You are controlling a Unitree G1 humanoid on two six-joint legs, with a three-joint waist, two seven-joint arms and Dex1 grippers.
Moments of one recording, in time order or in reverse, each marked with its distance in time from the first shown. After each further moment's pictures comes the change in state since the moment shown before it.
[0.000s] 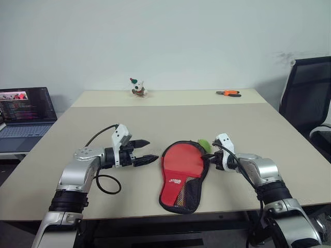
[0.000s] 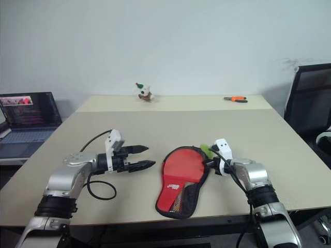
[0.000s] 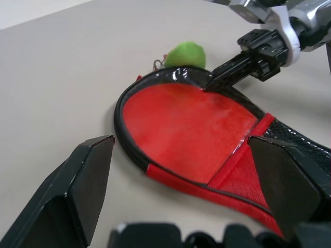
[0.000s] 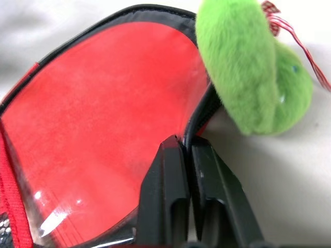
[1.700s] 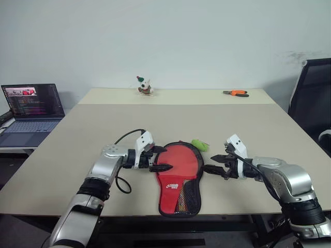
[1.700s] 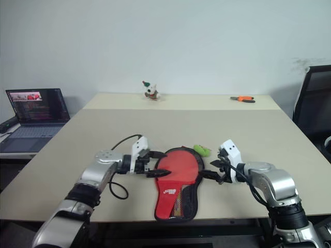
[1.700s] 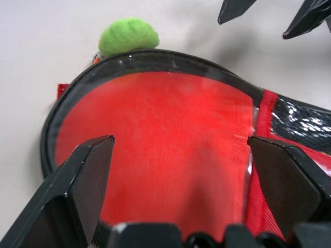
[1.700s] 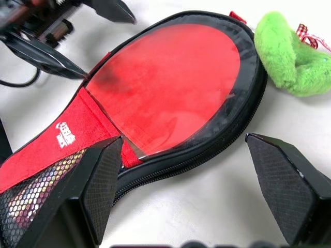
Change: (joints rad) left arm -0.191 -0.144 -0.212 0.407 0.166 -0.318 -0.067; right arm 0.218 -0.174 -0.067 -0.587 0.153 0.271 0.082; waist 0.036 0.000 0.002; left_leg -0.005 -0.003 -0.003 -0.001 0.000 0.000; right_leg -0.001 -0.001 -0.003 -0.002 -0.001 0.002
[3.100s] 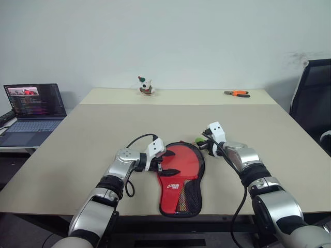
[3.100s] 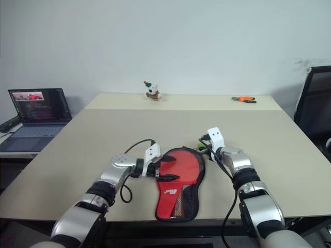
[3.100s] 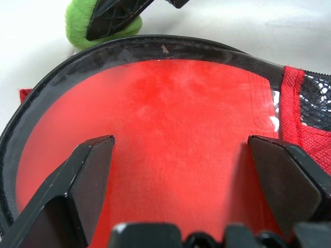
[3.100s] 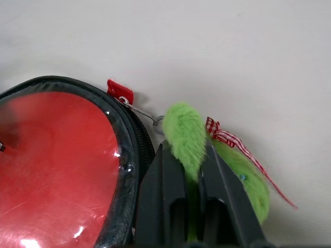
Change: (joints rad) left arm -0.081 -0.106 -0.029 0.301 0.116 -0.299 0.017; right arm -0.453 0.276 0.009 1.025 -0.296 -0.611 -0.204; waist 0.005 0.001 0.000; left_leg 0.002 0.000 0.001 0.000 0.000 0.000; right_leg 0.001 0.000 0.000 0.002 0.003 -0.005
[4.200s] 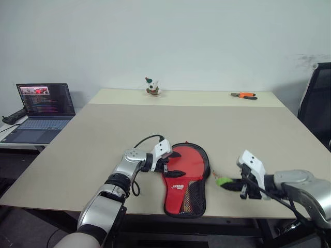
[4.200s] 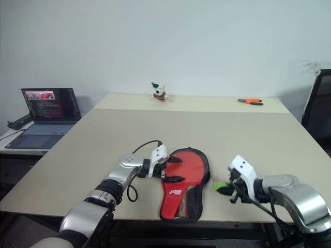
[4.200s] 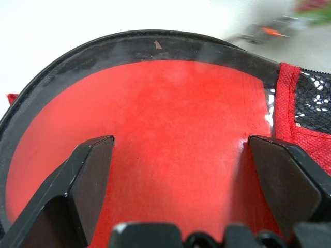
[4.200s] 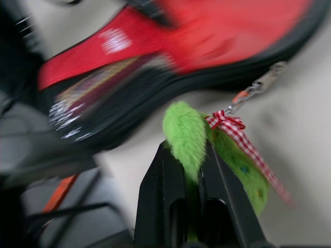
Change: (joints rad) left arm -0.060 -0.064 -0.002 0.139 0.037 -0.064 -0.015; right arm 0.739 -0.554 -0.026 -1.438 0.395 0.722 0.316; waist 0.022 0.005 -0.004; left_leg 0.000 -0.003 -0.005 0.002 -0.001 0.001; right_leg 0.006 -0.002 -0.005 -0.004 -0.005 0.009
